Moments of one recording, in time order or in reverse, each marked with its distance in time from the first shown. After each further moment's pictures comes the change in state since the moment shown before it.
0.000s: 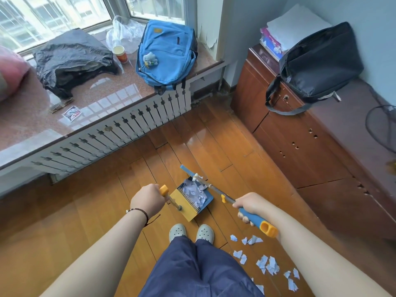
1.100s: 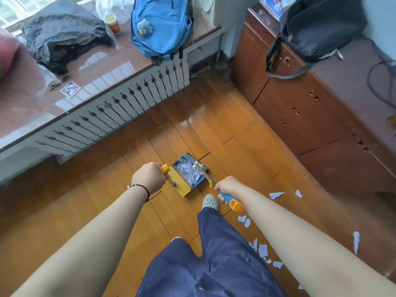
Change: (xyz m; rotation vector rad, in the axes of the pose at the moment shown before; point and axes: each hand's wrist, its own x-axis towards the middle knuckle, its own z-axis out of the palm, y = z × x) left_hand -0.053 -0.042 0.017 0.115 -0.023 0.044; right_hand 0.029 0.048 0.124 -0.016 0.056 0.031
